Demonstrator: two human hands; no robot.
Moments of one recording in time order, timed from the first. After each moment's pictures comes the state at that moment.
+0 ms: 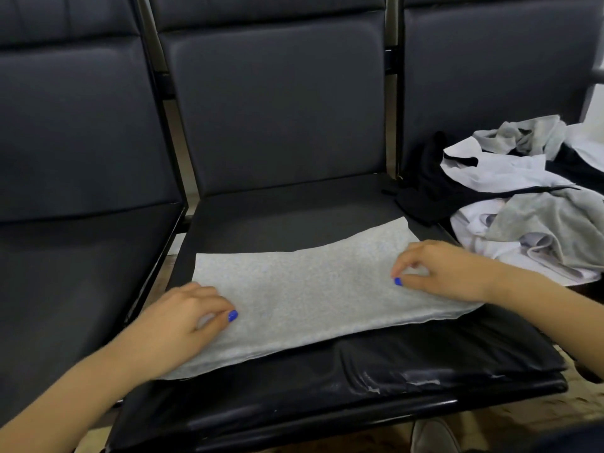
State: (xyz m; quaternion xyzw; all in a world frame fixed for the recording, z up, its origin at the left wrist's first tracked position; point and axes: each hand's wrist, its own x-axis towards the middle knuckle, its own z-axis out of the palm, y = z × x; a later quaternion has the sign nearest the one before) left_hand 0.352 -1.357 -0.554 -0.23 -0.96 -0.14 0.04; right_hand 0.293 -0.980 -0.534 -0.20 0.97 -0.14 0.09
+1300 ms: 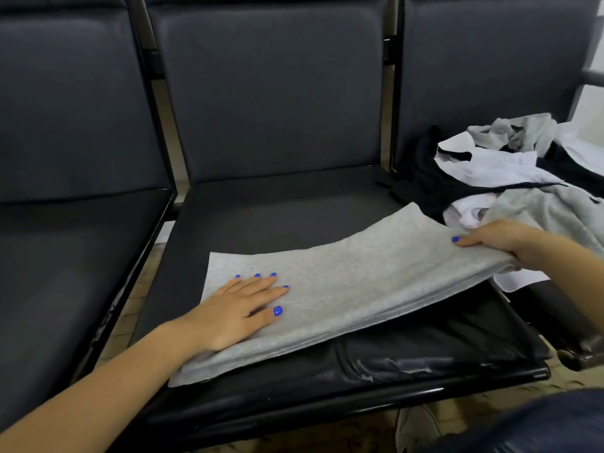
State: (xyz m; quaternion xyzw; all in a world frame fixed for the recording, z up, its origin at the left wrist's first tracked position) left_hand 0.313 -1.309 -0.601 -0.23 -0.95 -0.10 -0.17; right_hand 0.259 -0.904 -0.536 0.24 0.87 -0.41 0.11
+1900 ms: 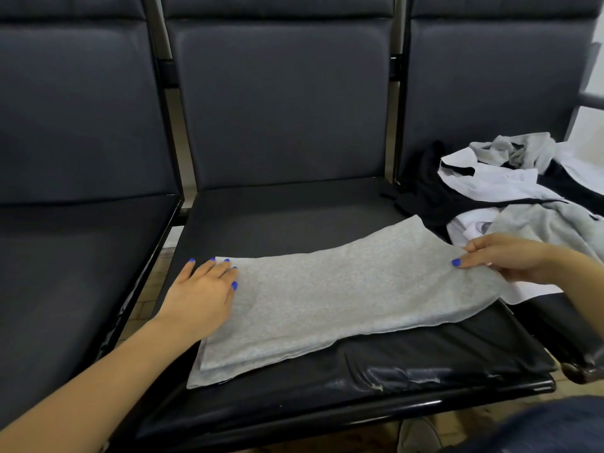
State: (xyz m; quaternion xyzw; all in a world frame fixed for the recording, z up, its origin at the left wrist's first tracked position) left_hand 0.310 -1.340 -0.591 -0.07 -1.00 0.04 0.04; right_hand 0.276 -0.909 -0.521 0.15 0.85 -0.46 0.22
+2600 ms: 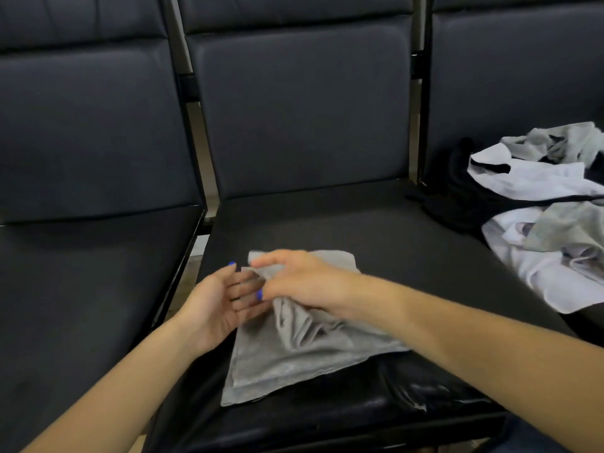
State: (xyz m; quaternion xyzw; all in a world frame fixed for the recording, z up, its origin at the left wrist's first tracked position) left_hand 0.315 -1.339 -0.554 0.22 -0.56 -0.79 -0.09; right_hand 0.302 -1.185 -0.521 -0.17 0.77 -0.56 0.24
